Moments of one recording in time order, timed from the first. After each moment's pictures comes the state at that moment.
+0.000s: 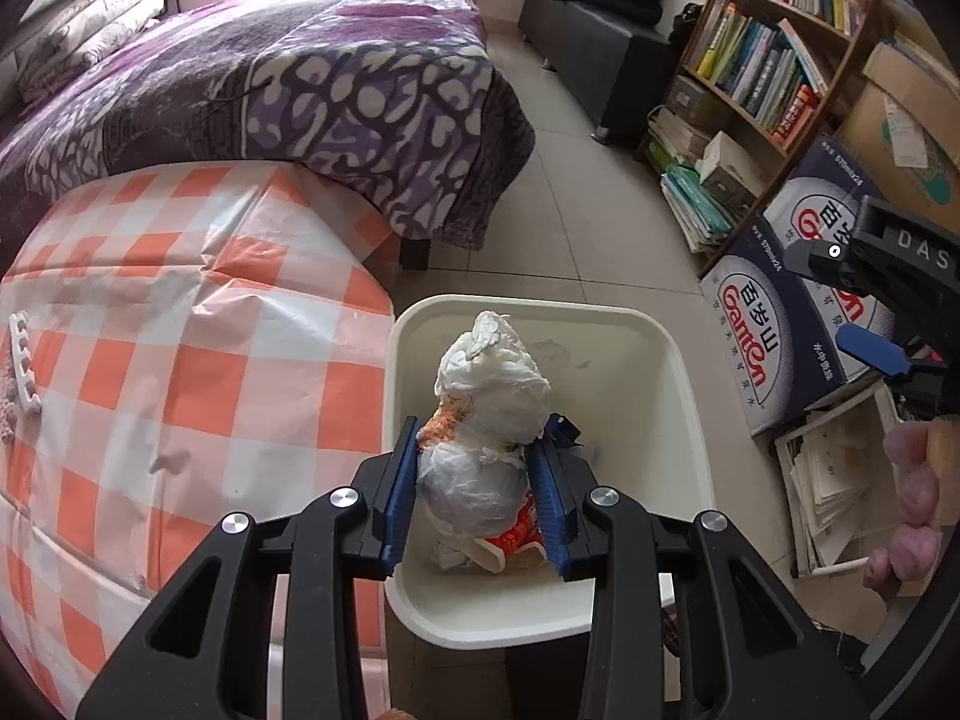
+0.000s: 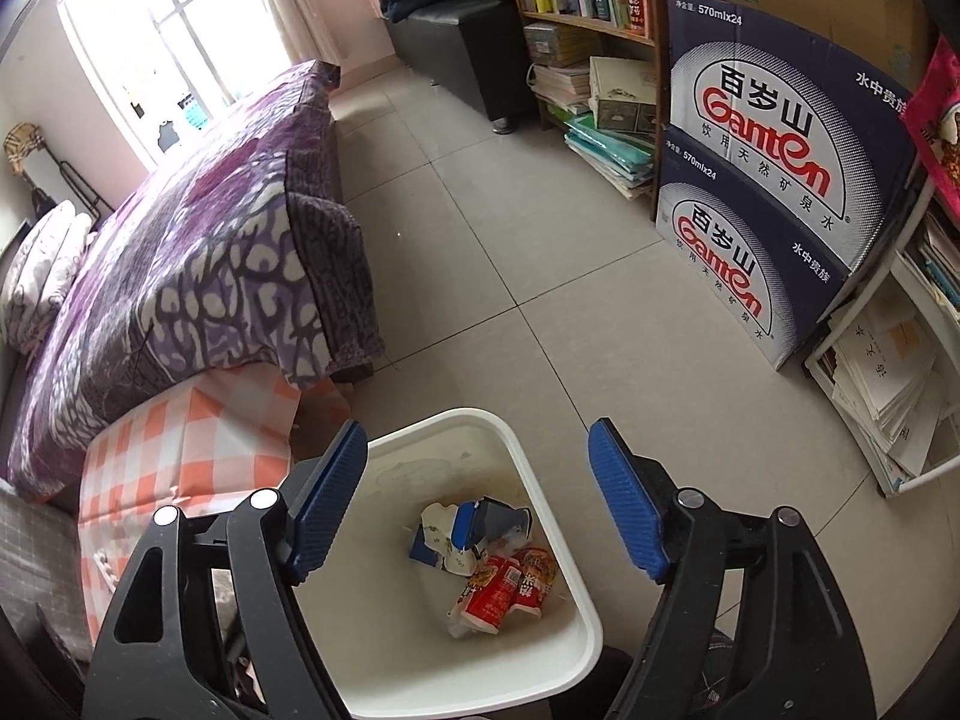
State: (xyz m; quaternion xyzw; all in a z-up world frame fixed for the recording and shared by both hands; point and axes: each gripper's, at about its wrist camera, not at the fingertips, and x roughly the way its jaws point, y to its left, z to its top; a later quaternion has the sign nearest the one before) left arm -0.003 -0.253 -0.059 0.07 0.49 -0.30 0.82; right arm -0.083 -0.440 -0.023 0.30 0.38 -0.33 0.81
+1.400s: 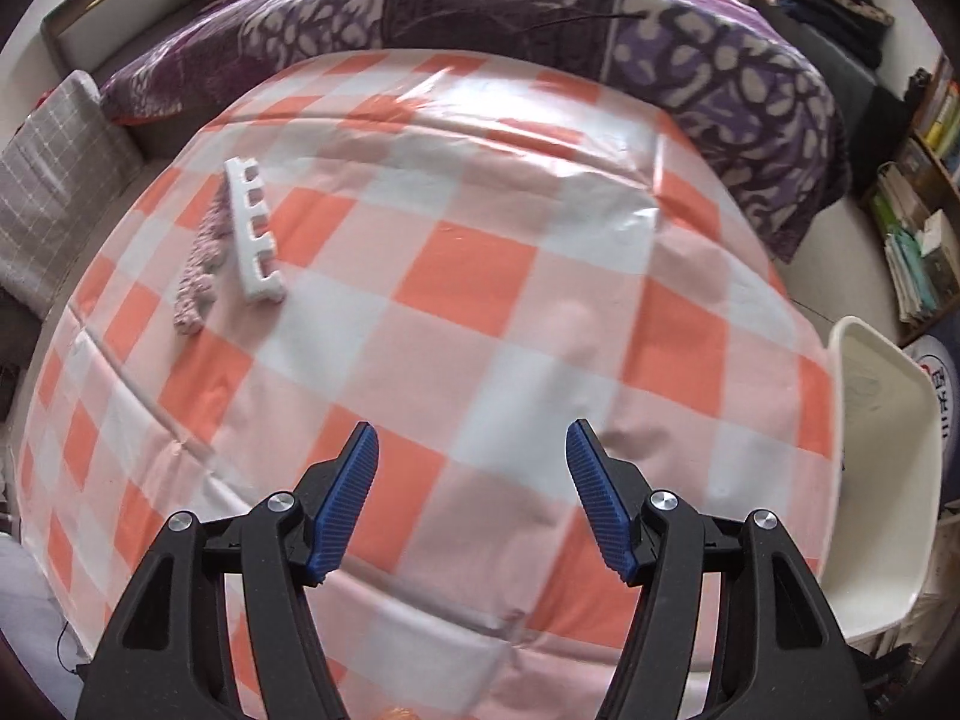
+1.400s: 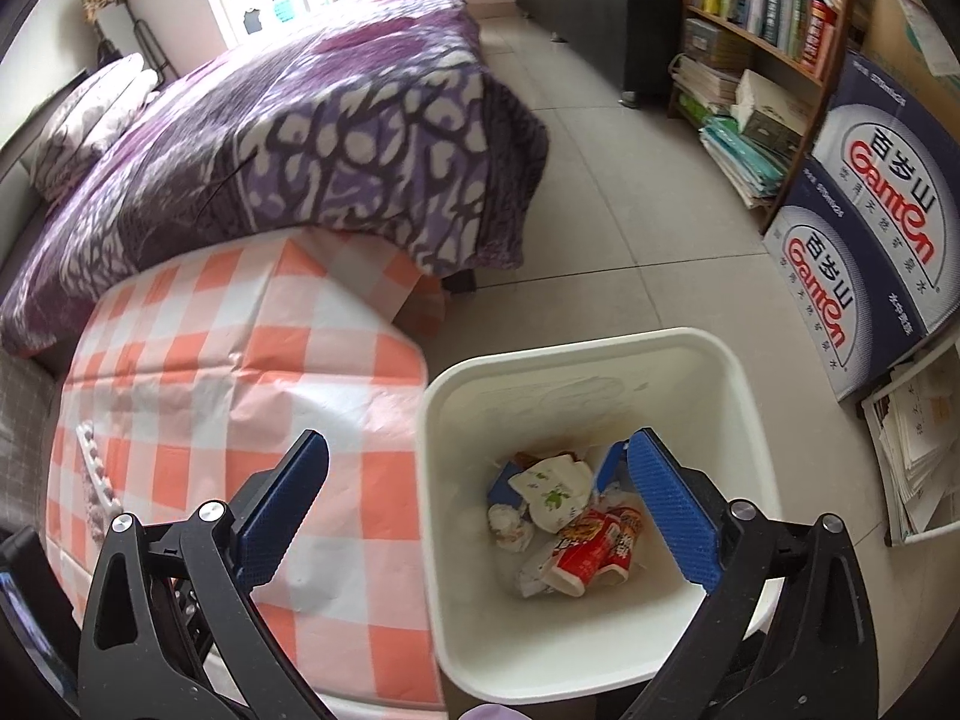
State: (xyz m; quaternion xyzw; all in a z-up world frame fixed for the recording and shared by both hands) left arm 0.084 -0.062 -0.119 0.06 0.53 -0.05 0.84; right arm 0.022 -0.290 -0.055 0.19 0.47 -0.24 0.83
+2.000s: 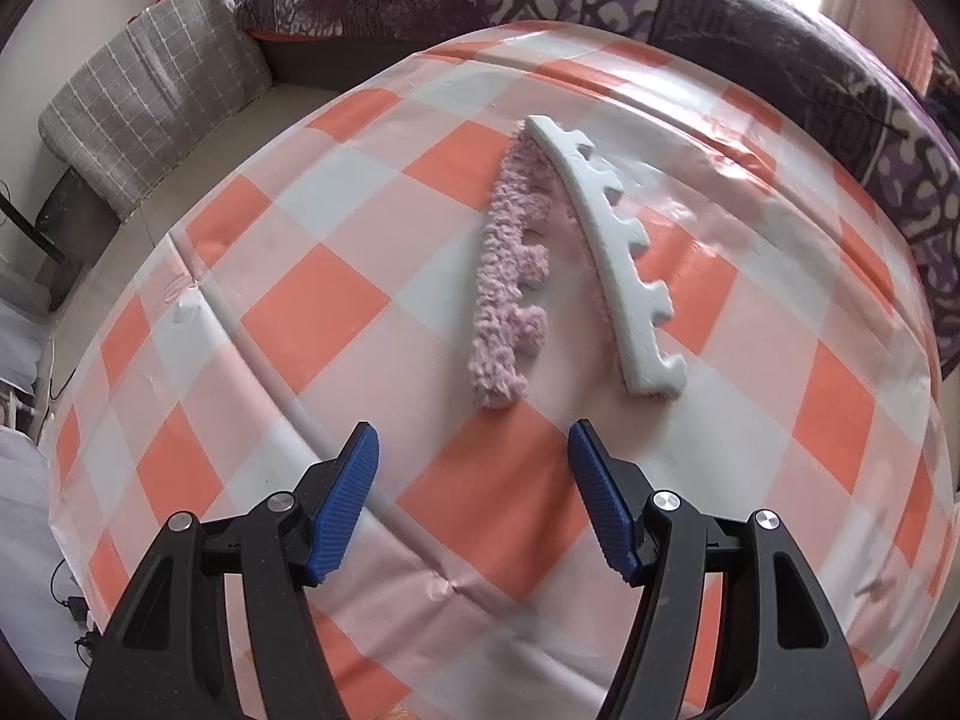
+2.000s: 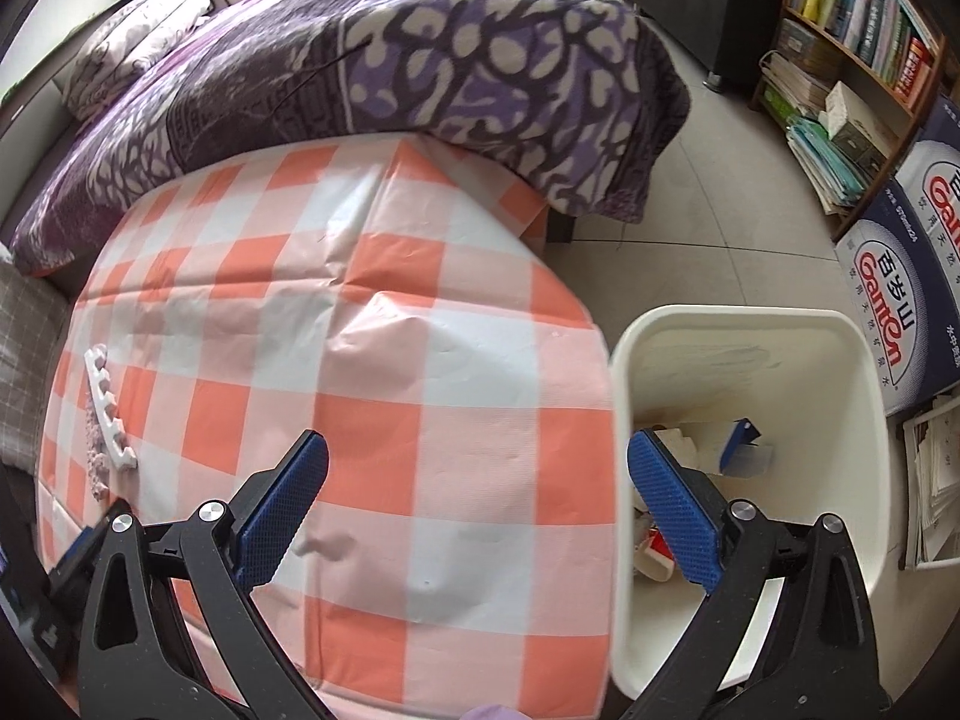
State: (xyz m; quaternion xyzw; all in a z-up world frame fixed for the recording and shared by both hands) left arm 0.157 0.088 -0.140 -0.01 0.54 0.09 0.84; right arm 0.082 -0.208 -0.097 0.16 0.52 -0.18 0.82
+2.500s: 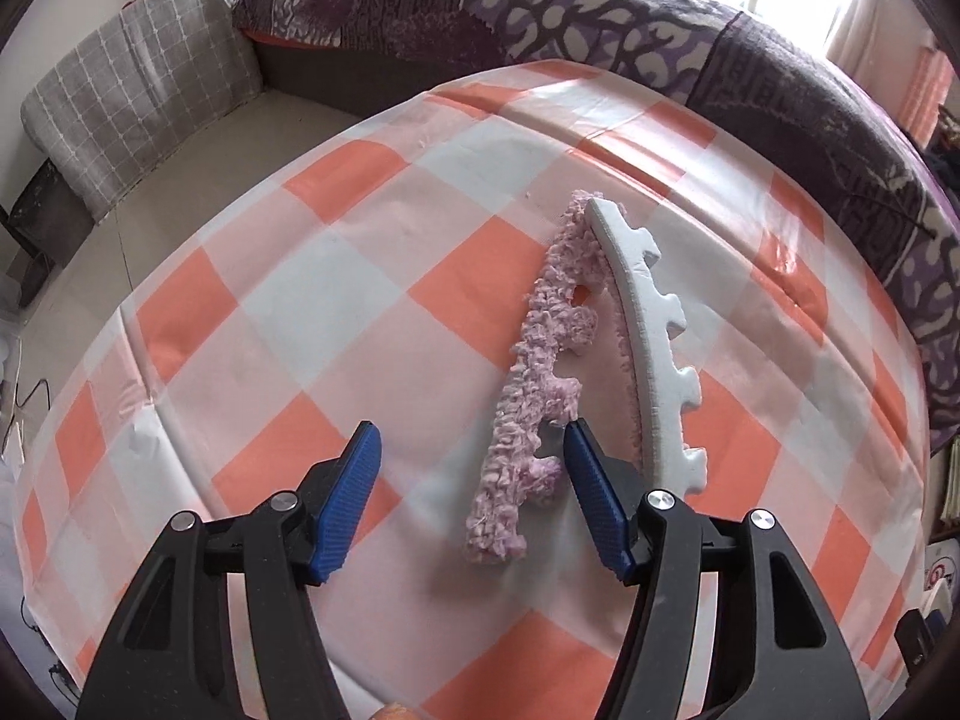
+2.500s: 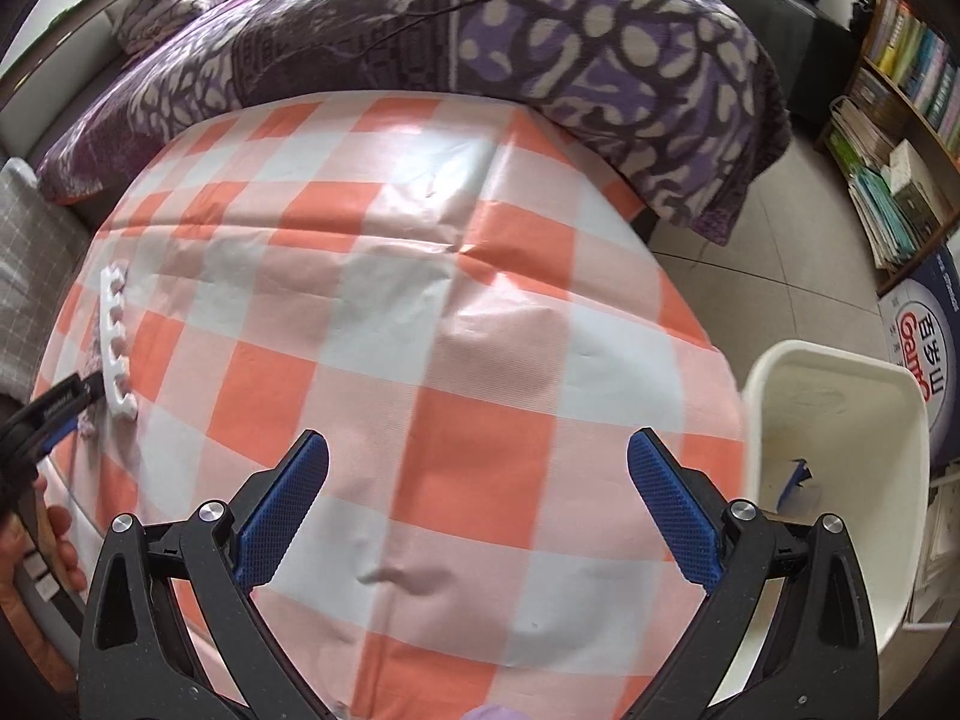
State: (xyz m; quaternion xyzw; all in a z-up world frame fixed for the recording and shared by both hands) left arm 0.229 0.111 -0.141 -0.04 0.51 0.07 0.85; right arm 0.123 -0.159 -0.119 0.11 0.53 -0.12 0.83
